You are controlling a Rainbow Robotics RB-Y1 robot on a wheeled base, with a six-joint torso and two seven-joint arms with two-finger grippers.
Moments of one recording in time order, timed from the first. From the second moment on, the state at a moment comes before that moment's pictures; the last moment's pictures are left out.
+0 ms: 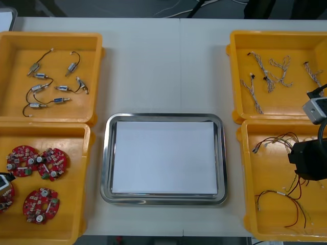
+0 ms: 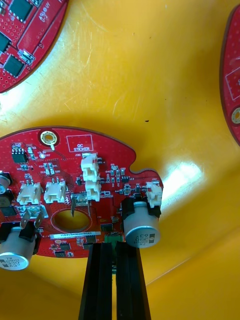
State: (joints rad) right arm -0.04 -0.70 -0.28 -2.58 -0.98 1.92 1.17; left arm 0.46 0.88 0.22 -1.94 0.85 1.17 -2.34
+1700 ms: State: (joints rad) right arm -0.04 -0.70 -0.28 -2.58 -0.98 1.92 1.17; left arm 0.44 0.88 0.39 -1.97 0.99 1.24 -2.34
